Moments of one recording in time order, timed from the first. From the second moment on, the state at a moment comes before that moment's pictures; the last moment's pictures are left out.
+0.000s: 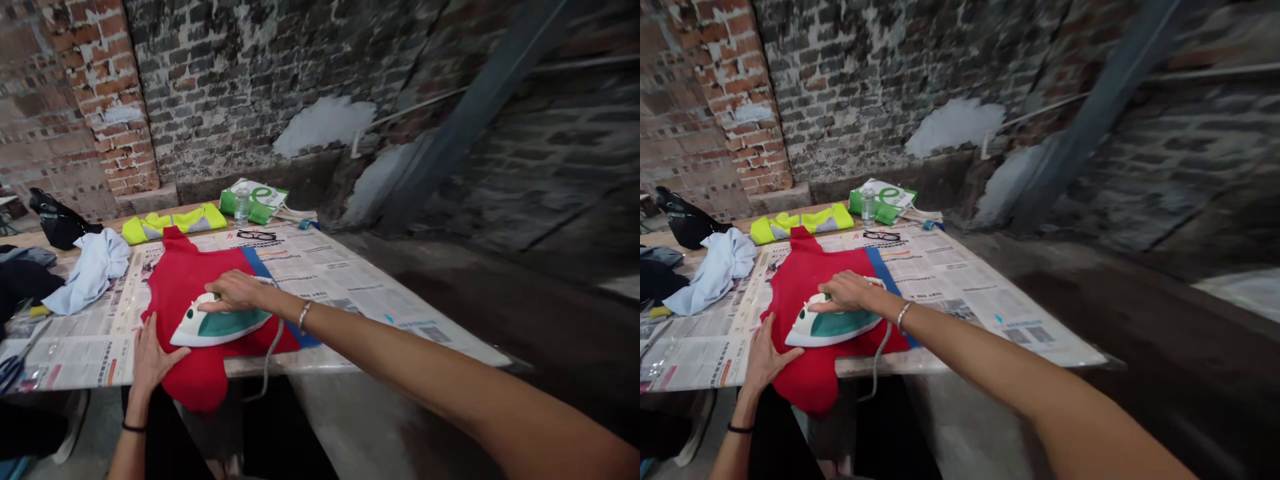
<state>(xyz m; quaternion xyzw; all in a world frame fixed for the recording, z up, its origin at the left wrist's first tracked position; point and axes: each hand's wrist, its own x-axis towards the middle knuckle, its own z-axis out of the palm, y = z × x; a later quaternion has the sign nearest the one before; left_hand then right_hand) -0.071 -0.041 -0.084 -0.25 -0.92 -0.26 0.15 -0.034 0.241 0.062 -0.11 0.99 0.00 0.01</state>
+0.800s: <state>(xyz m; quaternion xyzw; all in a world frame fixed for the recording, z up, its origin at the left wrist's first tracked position) -0.069 -0.041 -0.080 -0.25 -0.92 -0.27 0.14 -0.047 0.266 0.057 0.02 1.00 -0.01 -0.03</state>
